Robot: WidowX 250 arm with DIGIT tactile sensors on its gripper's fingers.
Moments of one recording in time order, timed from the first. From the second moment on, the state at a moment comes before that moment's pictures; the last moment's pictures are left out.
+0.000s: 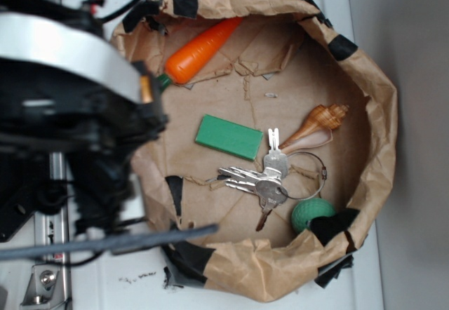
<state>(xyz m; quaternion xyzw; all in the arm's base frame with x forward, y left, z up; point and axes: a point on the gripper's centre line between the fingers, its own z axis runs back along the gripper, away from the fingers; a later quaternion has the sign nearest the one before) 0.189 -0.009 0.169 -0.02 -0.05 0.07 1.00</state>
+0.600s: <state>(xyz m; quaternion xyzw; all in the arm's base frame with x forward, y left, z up) 0.236 0.028 0.096 0.11 -0.01 0.17 0.98</state>
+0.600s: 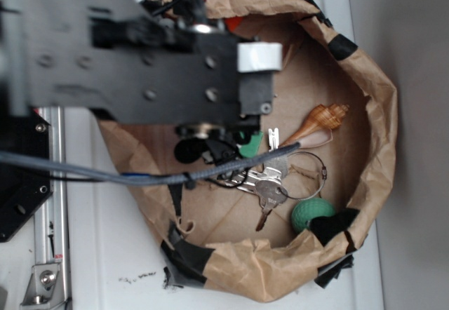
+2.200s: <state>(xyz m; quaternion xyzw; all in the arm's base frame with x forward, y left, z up) 0.235 0.094 0.025 0.07 0.03 0.05 1.00</state>
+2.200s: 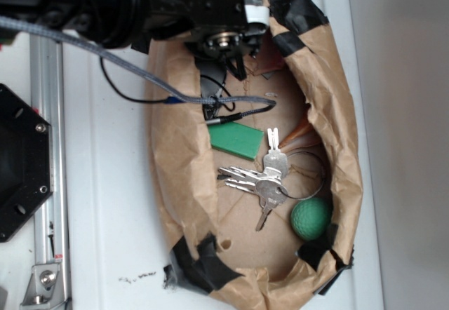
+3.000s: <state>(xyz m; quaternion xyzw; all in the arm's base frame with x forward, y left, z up) 0.228 0.075 0.032 0.02 0.04 0.06 1.00</state>
